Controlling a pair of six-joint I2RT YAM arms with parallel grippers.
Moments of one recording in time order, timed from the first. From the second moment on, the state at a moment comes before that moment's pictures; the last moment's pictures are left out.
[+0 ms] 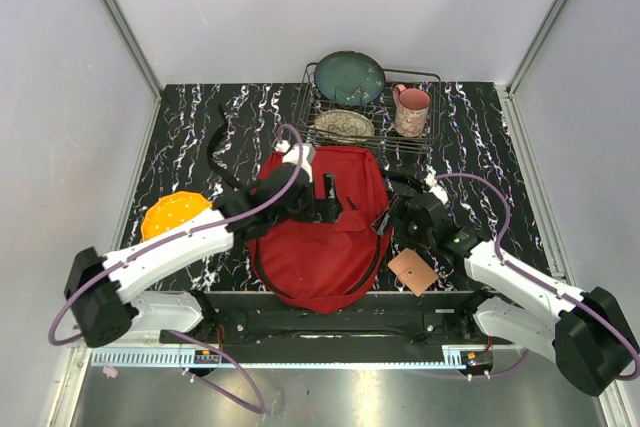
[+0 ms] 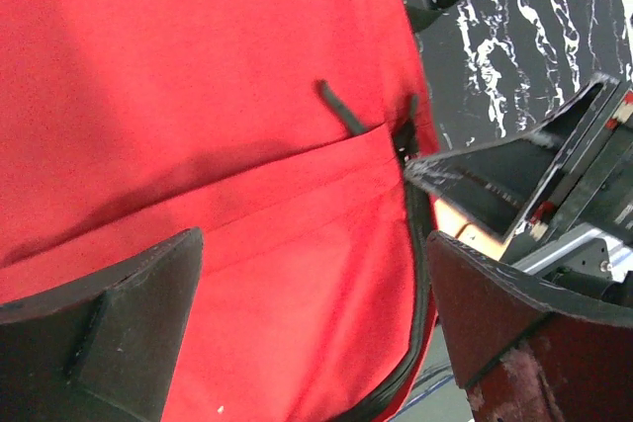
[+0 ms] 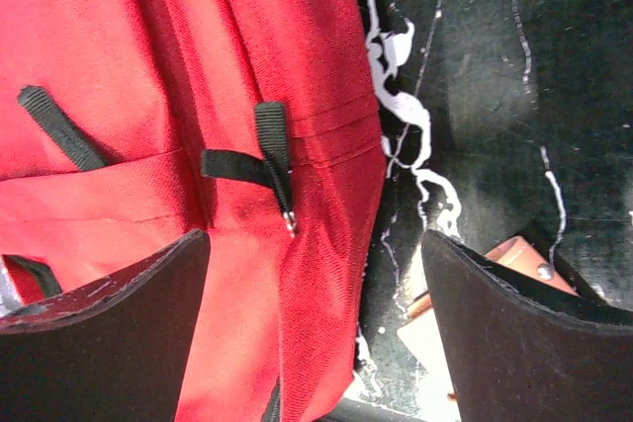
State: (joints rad) left arm -0.90 1.18 0.96 -0.44 -0.19 -0.70; right arm 0.61 1.00 0.48 -0.24 0.10 0.94
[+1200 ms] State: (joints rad) left arm -0.90 1.73 1.22 -0.29 -0.13 -0.82; right arm 0.61 0.94 0.45 -0.21 0.06 0.96
